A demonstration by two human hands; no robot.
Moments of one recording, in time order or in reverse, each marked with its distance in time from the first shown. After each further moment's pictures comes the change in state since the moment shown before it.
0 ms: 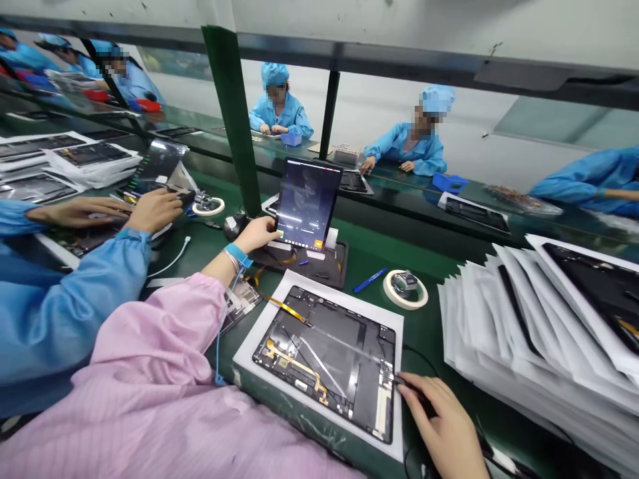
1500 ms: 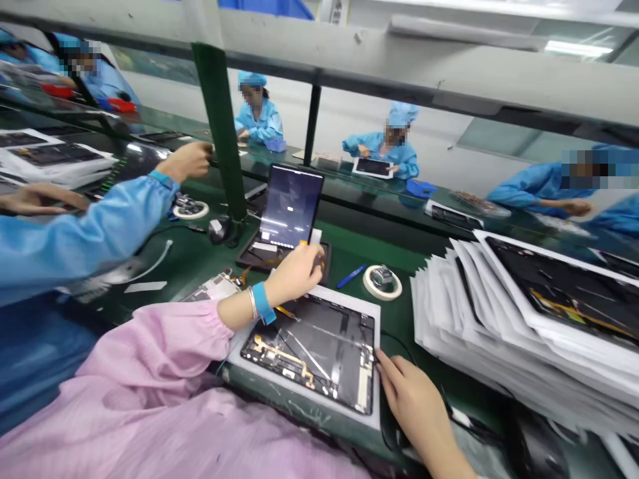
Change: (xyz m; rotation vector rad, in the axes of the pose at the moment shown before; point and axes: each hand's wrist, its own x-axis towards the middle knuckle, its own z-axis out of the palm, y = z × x) left_hand -0.097 0.138 0.034 0.029 0.016 0.493; right_hand 0.004 -0.027 -0.007 -0.317 0.024 -0.204
